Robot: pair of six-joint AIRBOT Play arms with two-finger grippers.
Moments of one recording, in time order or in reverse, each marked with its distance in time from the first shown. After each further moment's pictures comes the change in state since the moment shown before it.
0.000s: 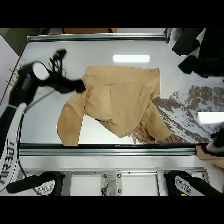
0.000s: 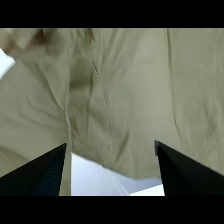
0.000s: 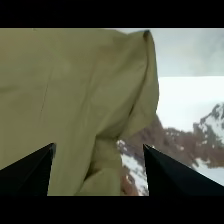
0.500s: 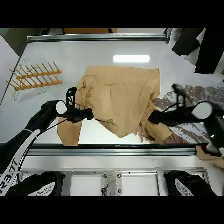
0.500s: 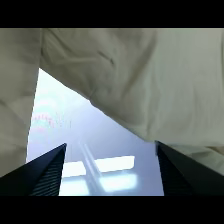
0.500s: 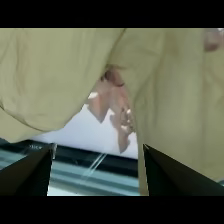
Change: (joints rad) left arm -0.091 0.079 -0.456 -0.064 0.277 -0.222; right arm 0.269 0.214 -0.657 0.026 -0.008 0.201
